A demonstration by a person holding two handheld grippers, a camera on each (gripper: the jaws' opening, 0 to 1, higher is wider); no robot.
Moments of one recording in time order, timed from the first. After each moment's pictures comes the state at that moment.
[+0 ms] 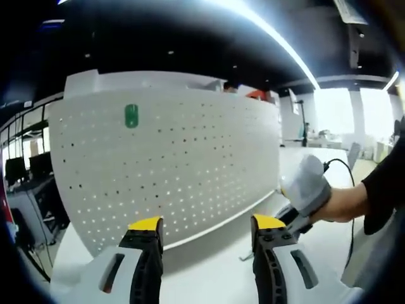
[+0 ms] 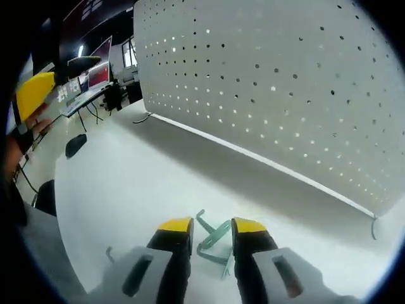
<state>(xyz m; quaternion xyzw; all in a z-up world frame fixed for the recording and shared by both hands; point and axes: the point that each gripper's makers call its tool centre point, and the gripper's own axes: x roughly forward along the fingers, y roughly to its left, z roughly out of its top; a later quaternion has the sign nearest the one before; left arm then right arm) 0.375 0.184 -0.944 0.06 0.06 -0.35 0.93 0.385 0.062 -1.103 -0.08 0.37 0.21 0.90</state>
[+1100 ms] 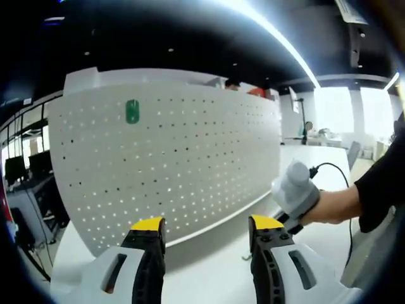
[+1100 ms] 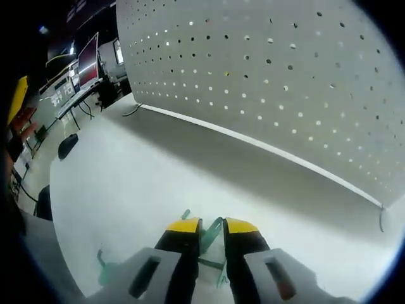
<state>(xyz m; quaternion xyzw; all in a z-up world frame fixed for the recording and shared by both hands) 0.377 0.187 -0.948 0.06 0.07 -0.35 0.93 0.390 0.059 -1.125 -0.07 0.40 0.20 0.89</state>
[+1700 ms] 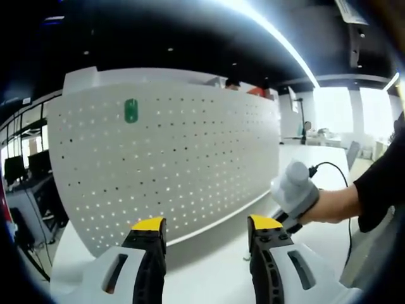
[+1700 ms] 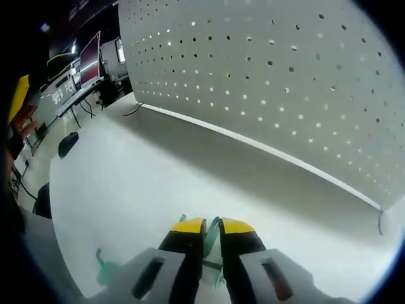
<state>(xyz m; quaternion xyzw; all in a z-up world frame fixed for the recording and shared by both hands) 0.376 0.185 -0.950 0.06 0.07 -0.35 0.93 0.391 0.057 -1.124 -0.07 0.40 0.20 0.89</state>
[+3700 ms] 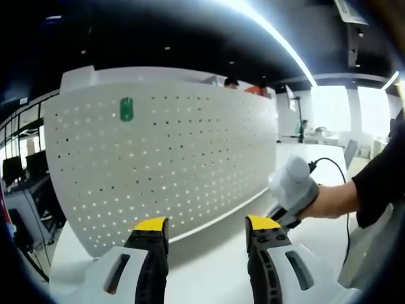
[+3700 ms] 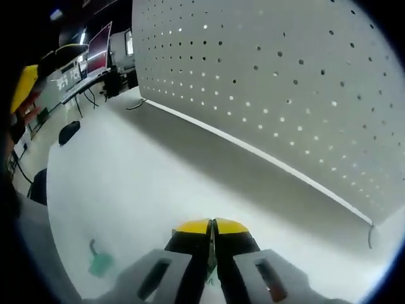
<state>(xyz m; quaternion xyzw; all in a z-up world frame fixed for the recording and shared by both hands) 0.374 0.181 -0.952 0.06 0.07 -0.36 0.93 0.393 0.053 -1.114 -0.11 0.38 0.21 0.89</state>
